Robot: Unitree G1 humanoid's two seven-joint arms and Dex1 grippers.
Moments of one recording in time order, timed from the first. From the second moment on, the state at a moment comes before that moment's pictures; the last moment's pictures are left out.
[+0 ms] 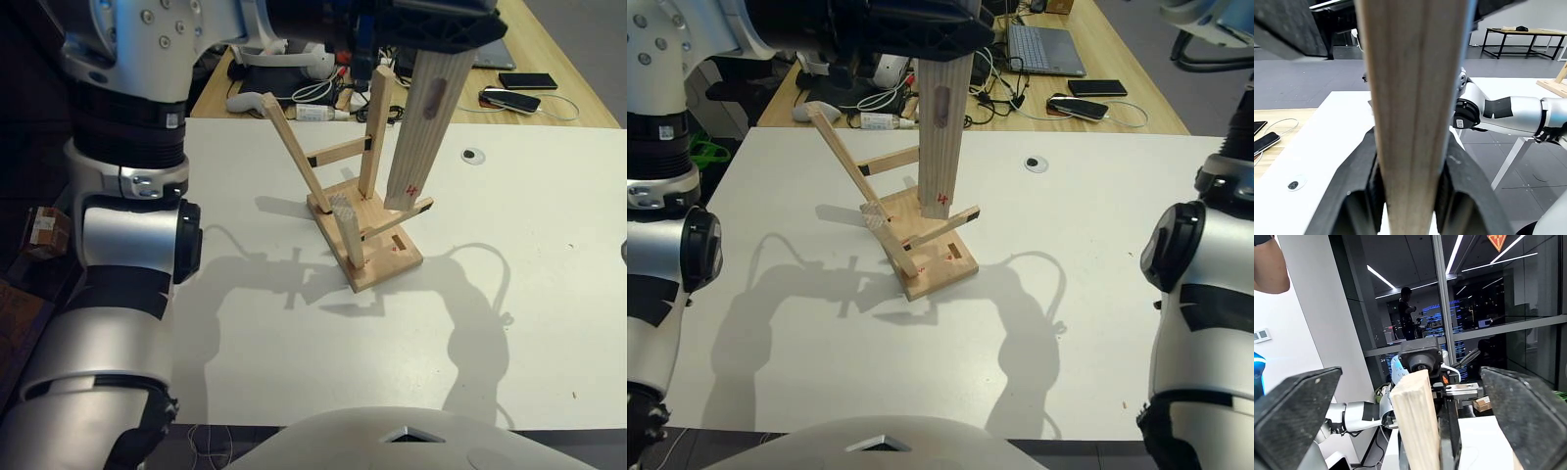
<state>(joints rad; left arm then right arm) -1.32 0.50 -0.16 0.18 -0.83 1.03 -1.07 -1.30 -0.68 -0.14 0.39 1.07 1.21 1.15</state>
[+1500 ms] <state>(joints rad) -1.32 0.49 -0.14 0.14 -0.71 1.07 -1.17 -1.16 -0.56 -0.18 0.16 1.04 1.20 1.06</state>
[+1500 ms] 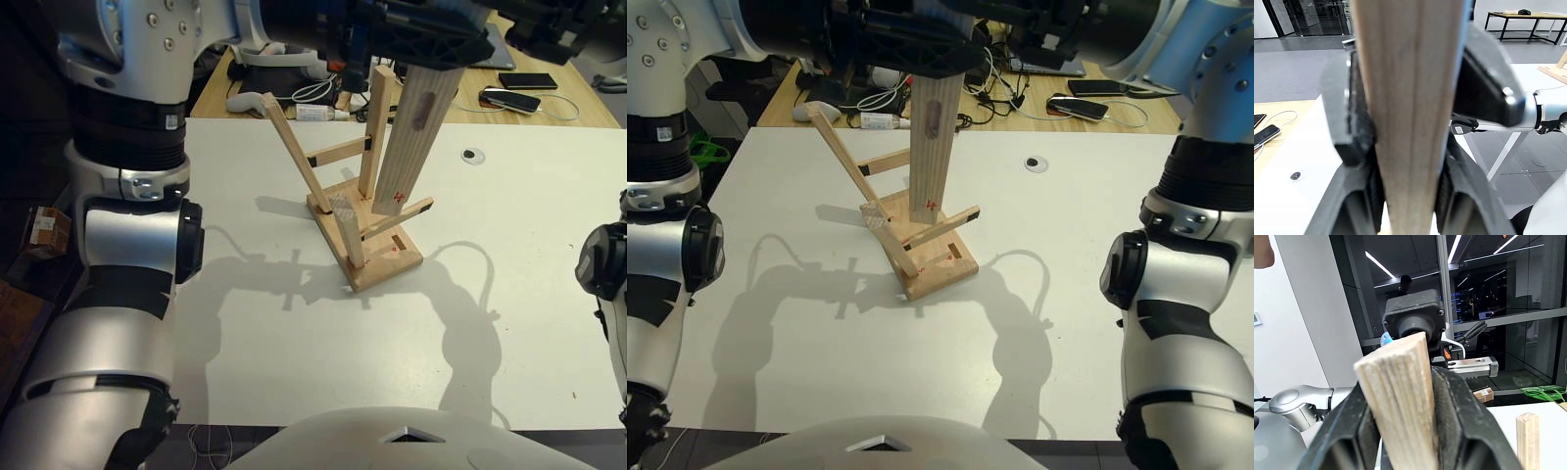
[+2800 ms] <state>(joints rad) -0.95 0.38 0.41 -0.20 -0.71 1.28 -0.34 -0.35 -0.28 -0.70 0.00 0.96 0.79 0.28</state>
